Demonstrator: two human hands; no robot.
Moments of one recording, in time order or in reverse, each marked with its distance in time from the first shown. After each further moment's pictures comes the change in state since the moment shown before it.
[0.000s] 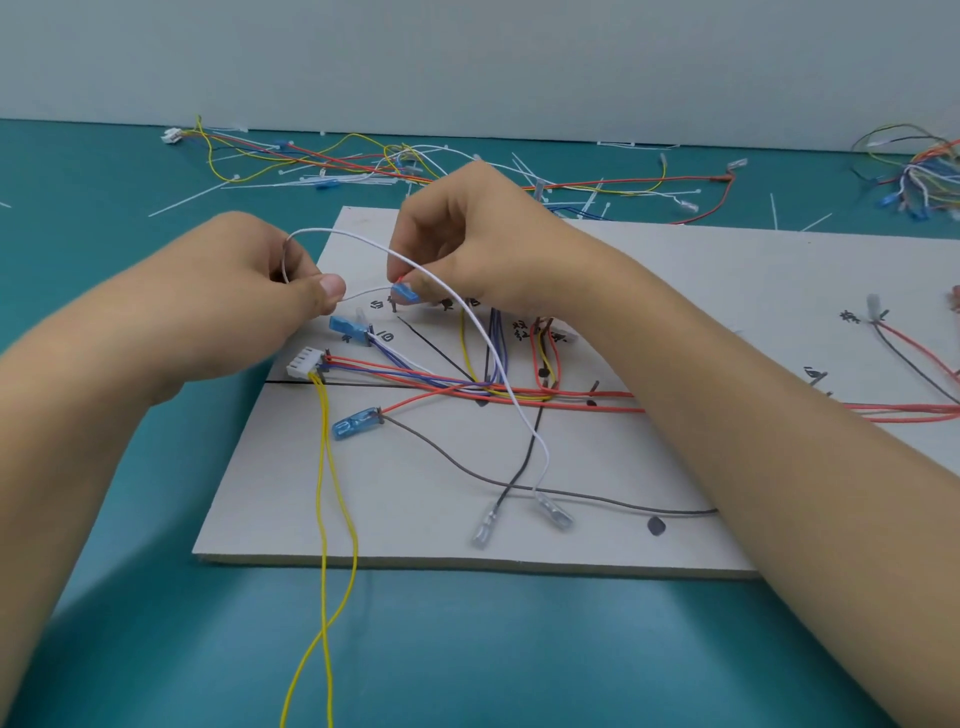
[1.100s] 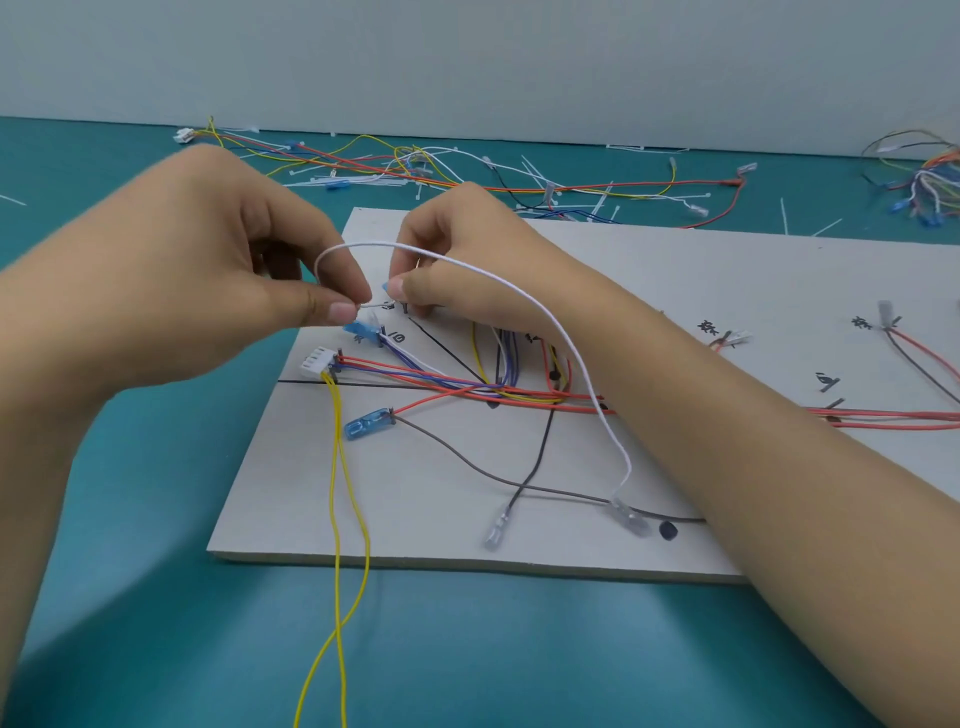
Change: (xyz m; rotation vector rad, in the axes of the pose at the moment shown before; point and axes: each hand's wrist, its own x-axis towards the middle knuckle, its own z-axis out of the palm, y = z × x) left_hand -0.015 -0.001 -0.033 0.025 -0.051 0.470; right_hand 0.005 -0.008 0.019 -0.111 0.101 0.185
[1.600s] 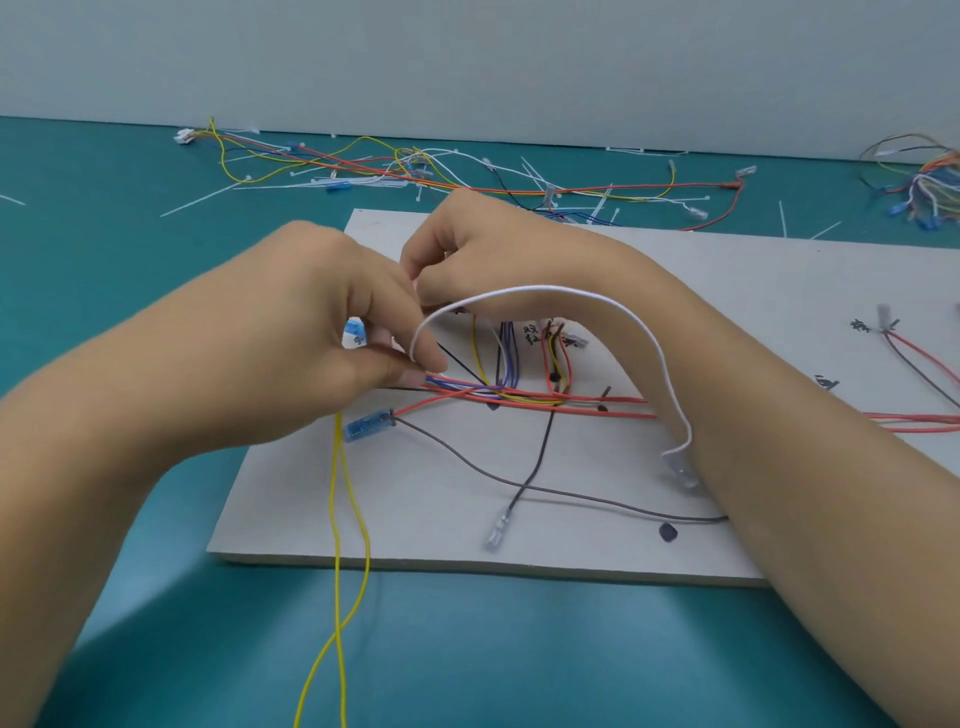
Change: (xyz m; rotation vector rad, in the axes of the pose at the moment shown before) left_hand -0.008 0.041 0.029 -0.036 -0.125 0.148; right_hand -0.006 -0.014 -0.020 -0.112 -0.239 -0.024
